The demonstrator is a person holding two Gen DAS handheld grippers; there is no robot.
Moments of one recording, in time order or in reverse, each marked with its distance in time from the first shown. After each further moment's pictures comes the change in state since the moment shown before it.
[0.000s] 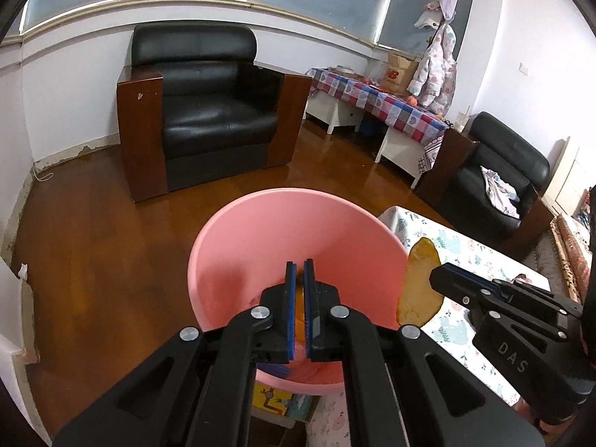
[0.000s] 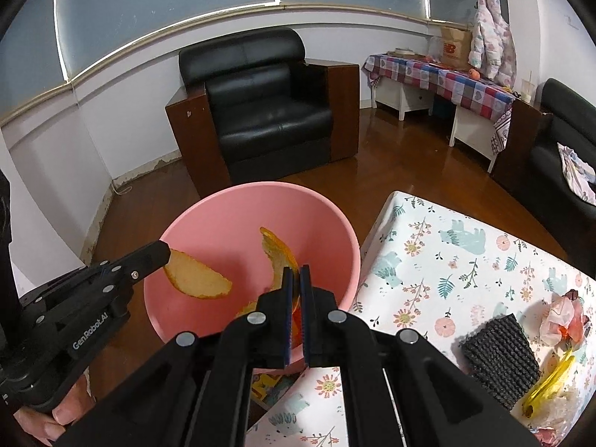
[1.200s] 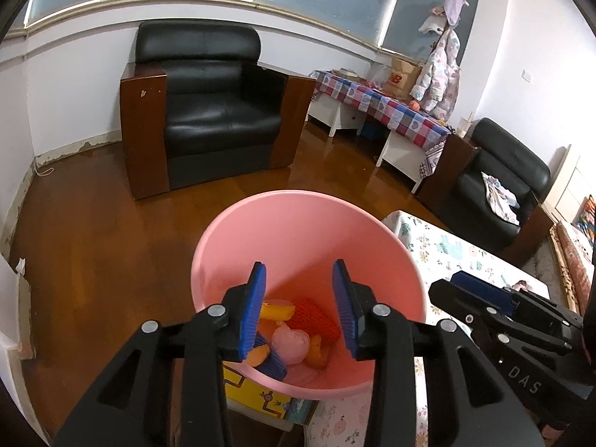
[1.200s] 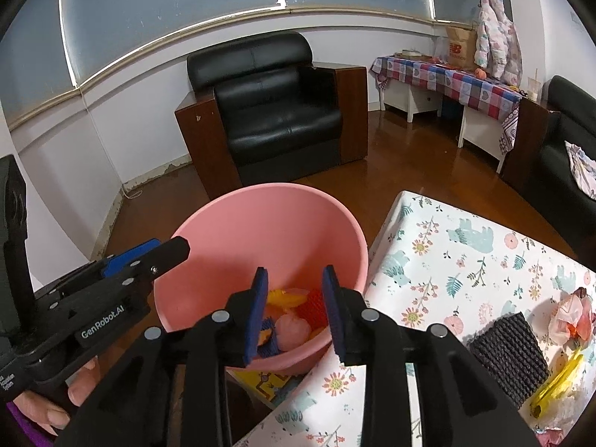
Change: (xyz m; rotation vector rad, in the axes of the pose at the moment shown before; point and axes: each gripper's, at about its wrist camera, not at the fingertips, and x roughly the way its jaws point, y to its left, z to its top) left arm 0.002 0.004 -0.002 -0.022 -0.011 -0.011; right arm -0.005 -0.003 -0.008 0.009 -0.016 0.044
